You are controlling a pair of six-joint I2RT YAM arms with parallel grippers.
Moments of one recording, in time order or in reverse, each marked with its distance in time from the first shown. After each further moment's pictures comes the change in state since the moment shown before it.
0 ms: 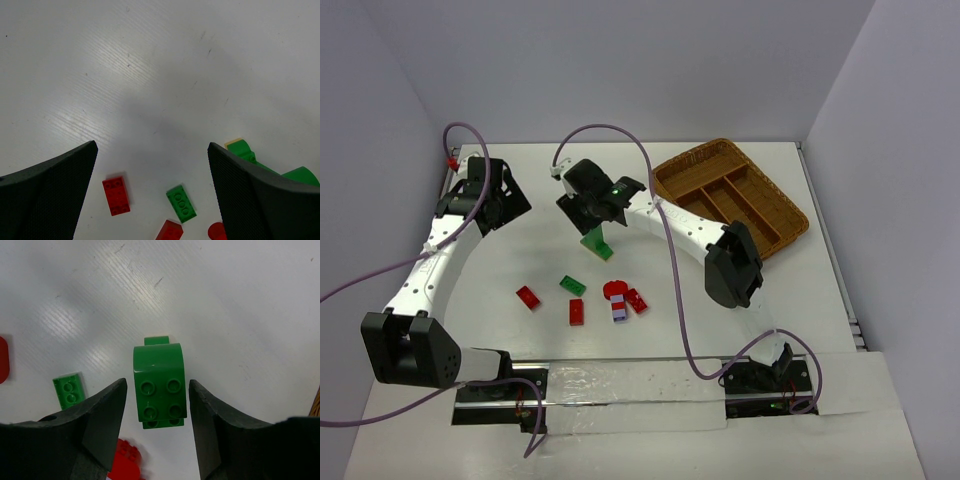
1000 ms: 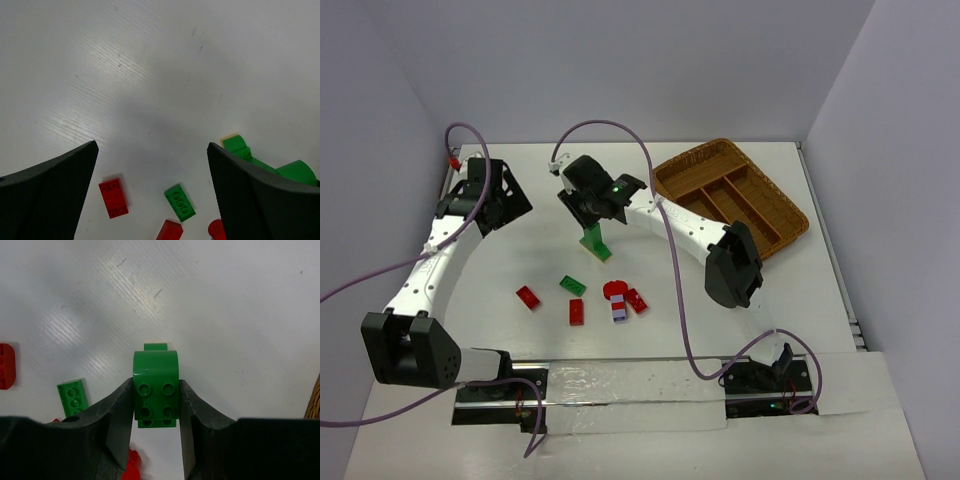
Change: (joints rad) left arm 0.000 -0.001 -0.014 0.022 0.032 0.019; right arm 0.000 0.001 0.031 0.003 0.006 -0.004
